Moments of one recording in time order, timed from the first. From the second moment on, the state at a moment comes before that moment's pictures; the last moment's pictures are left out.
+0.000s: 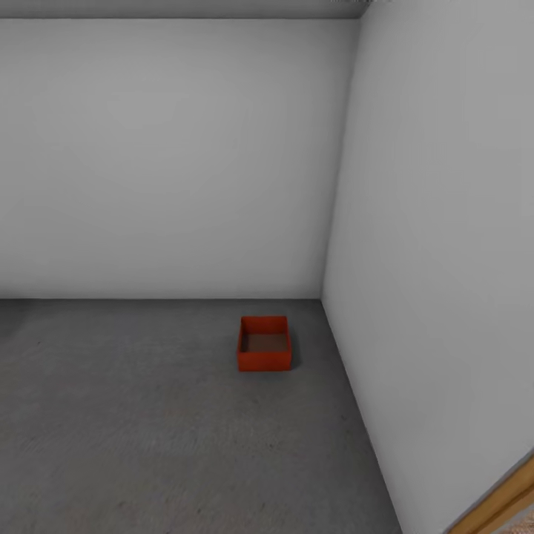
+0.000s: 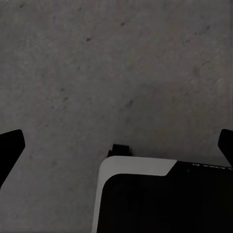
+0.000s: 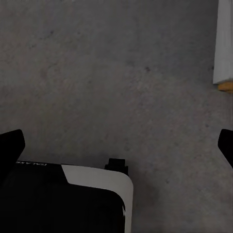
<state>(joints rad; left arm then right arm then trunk) -0.33 0.03 0.09 0.08 0.02 -0.28 0.03 -0.38 -0.11 -0.06 0.05 0.08 -0.25 0.18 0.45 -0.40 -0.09</state>
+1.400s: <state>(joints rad) -0.33 0.03 0.09 0.08 0.02 -0.28 0.03 -0.38 -0.11 -0.06 0.05 0.08 -0.25 0.18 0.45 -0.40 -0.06</state>
